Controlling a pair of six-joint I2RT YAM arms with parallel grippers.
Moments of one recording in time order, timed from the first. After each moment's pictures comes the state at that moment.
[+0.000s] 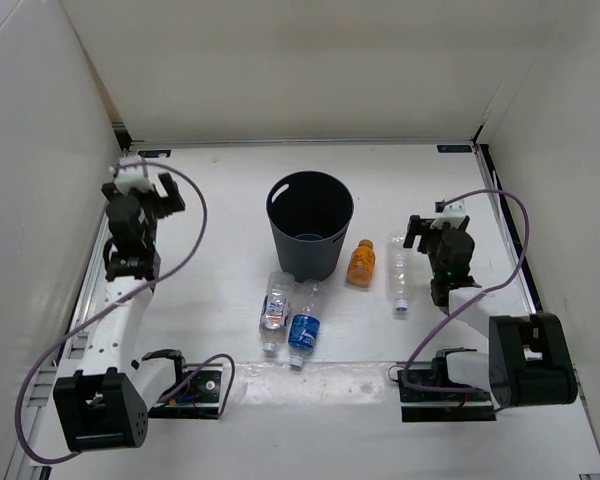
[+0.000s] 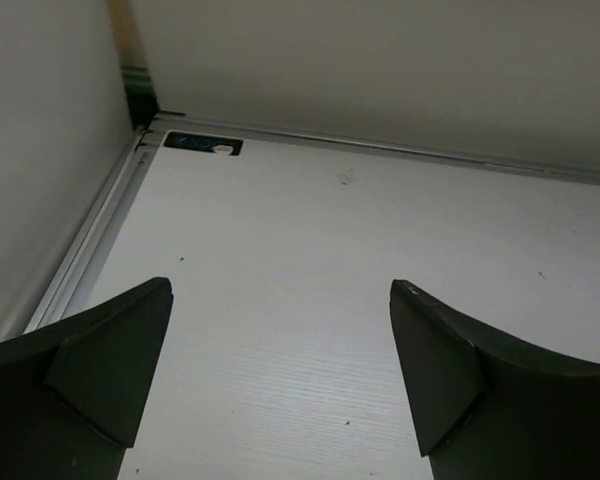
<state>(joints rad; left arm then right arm) 0.07 1.00 0.62 0.36 -0.01 -0.04 0.09 1.25 0.33 0.74 0.07 0.00</state>
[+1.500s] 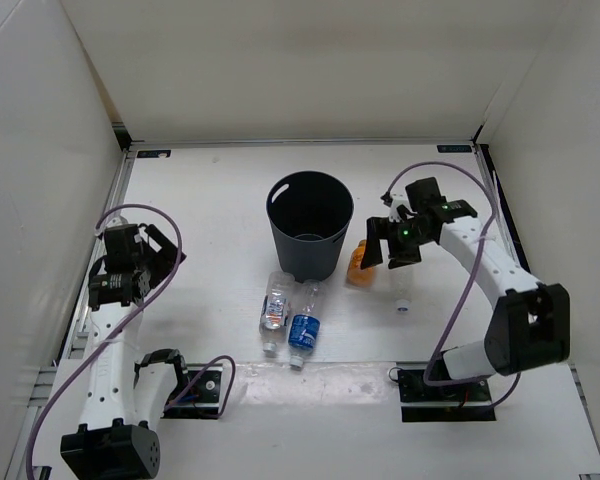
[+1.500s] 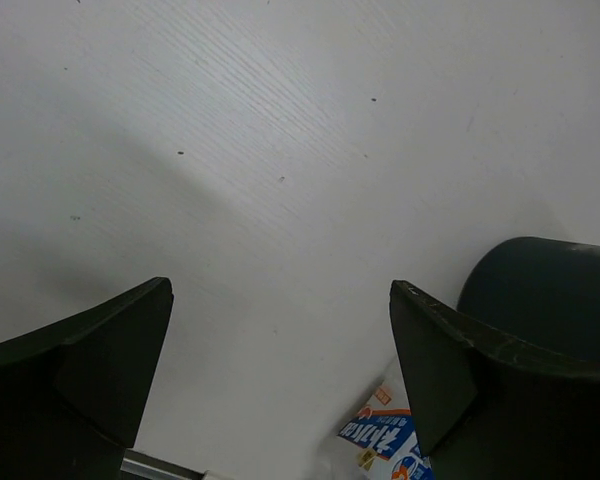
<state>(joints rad) 0.15 0.81 0.81 -0.79 -0.04 -0.61 0.27 1.37 1.09 -0.87 -0.47 0.12</state>
